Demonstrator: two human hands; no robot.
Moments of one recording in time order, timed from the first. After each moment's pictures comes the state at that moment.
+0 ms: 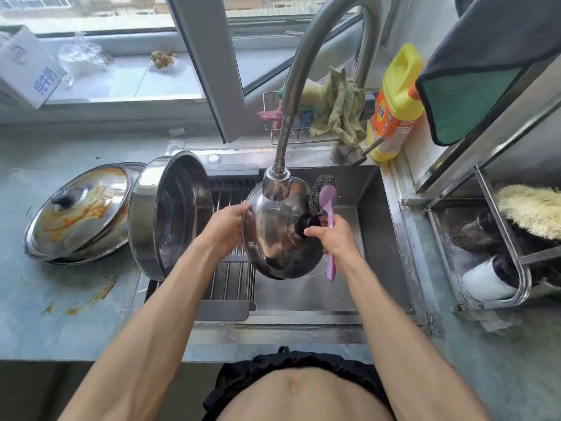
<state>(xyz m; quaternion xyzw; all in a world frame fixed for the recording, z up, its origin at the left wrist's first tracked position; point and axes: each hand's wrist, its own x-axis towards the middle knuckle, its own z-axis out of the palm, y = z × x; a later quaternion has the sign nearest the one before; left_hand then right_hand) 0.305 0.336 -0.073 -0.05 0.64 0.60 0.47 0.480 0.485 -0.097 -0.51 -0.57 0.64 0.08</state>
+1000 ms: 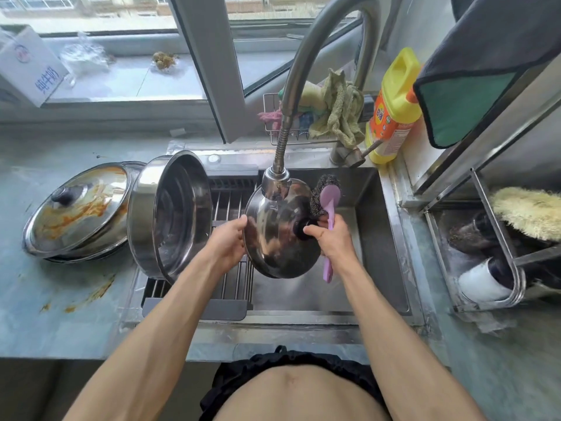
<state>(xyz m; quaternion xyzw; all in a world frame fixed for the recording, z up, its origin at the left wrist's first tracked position) 0.333 0.330 -0.078 -0.10 0.66 0.61 0.44 0.482 0.480 -0.103 -0.49 -0.58 0.63 0.13</state>
